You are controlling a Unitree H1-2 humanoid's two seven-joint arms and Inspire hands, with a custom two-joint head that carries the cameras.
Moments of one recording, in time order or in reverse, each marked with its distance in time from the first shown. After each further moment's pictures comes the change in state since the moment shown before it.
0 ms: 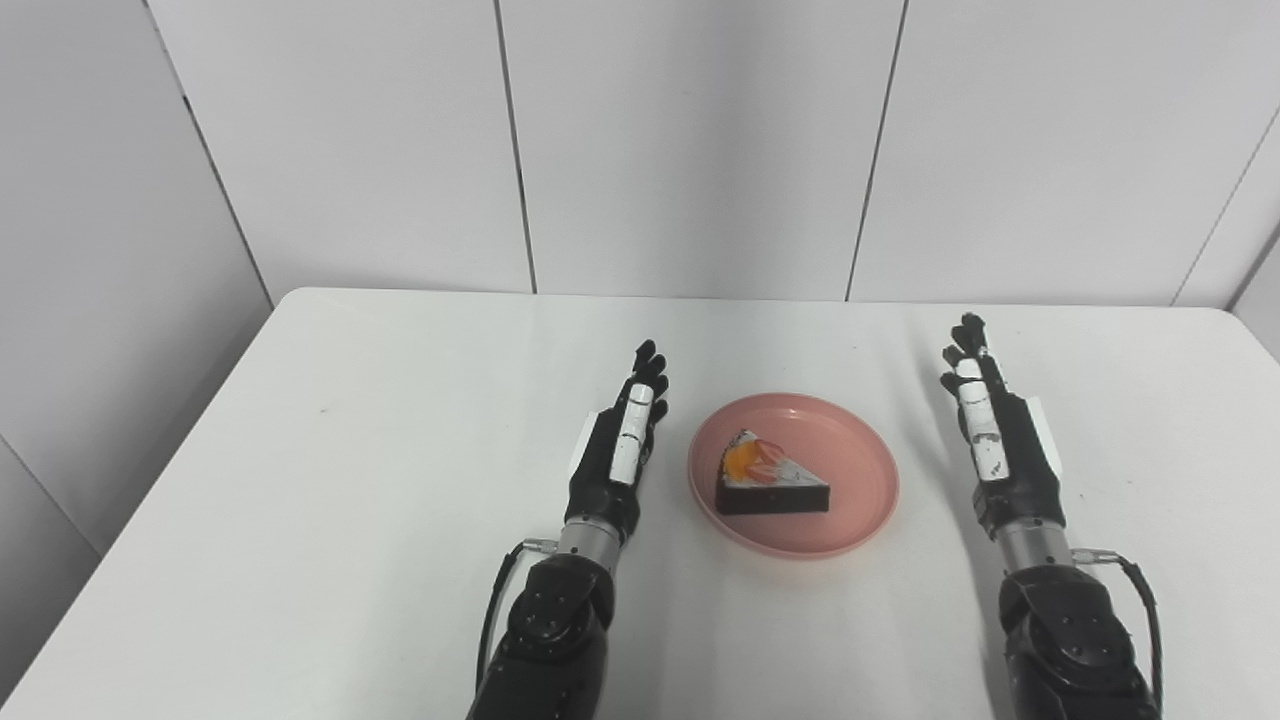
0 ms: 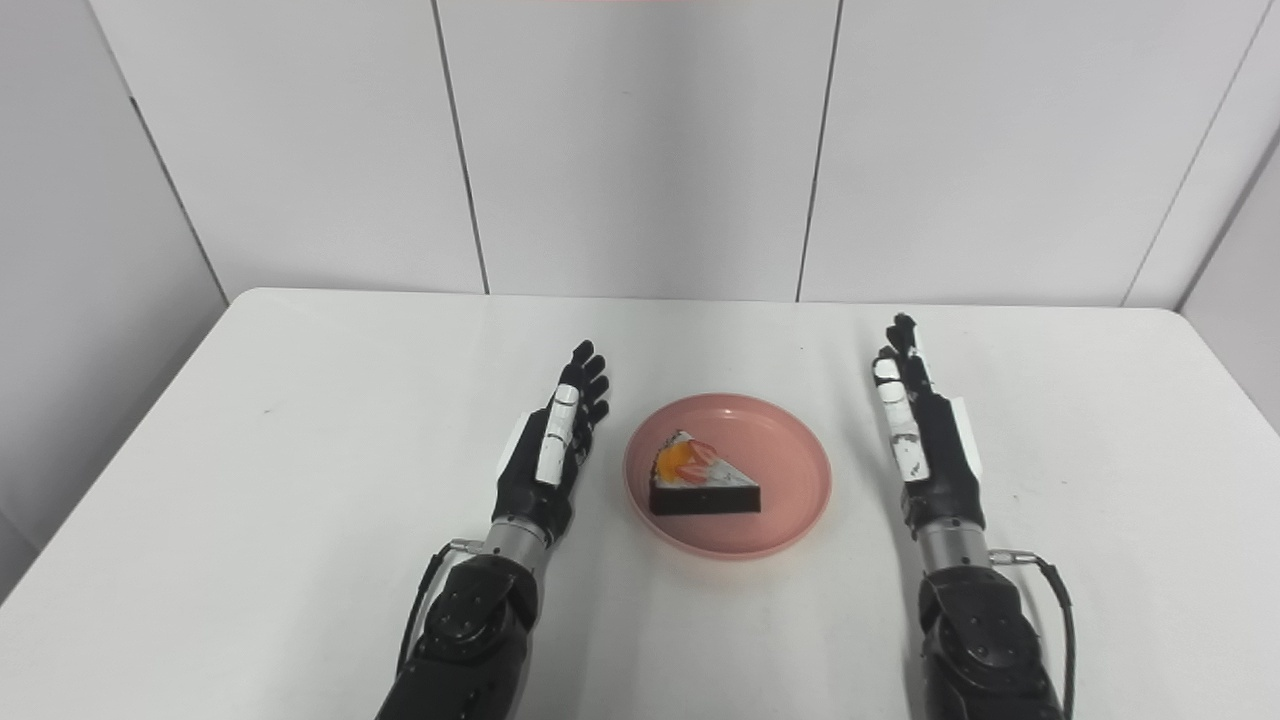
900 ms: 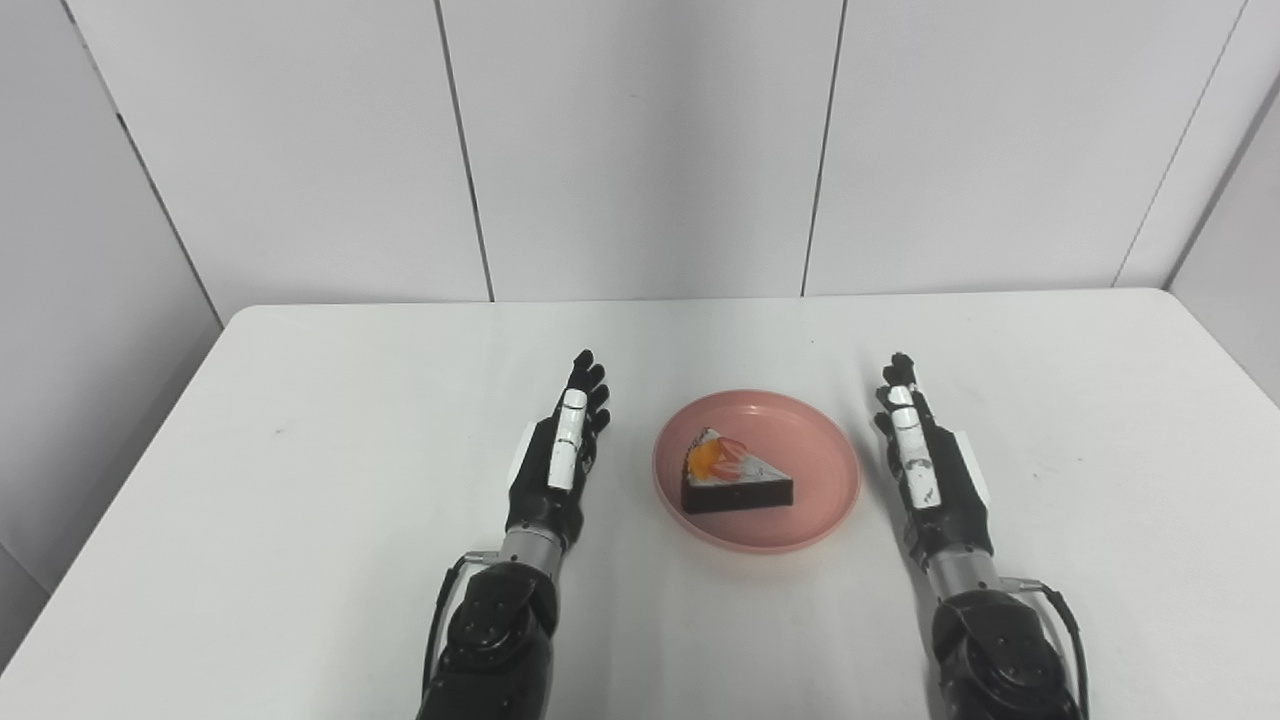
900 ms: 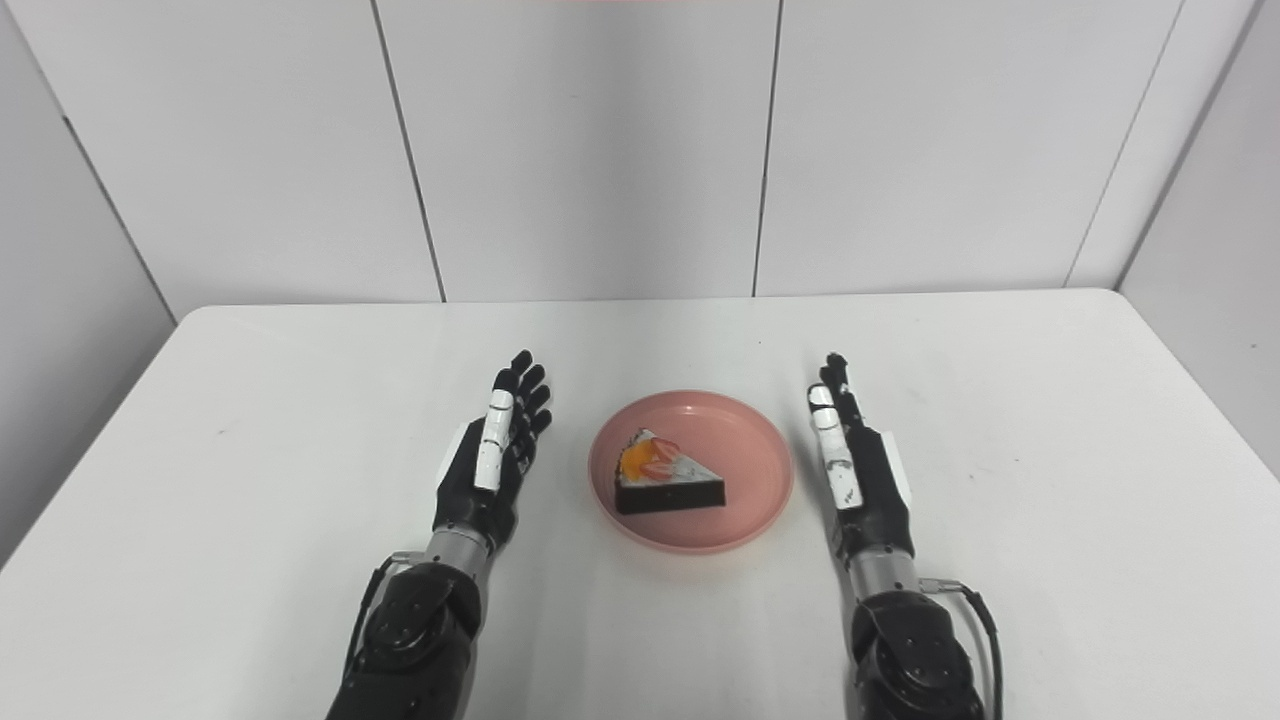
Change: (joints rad) left arm 0.020 0.053 0.020 -0.054 -0.042 0.080 -0.028; right arm 0.092 0.085 0.000 -0.108 0.052 0.129 -0.009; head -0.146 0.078
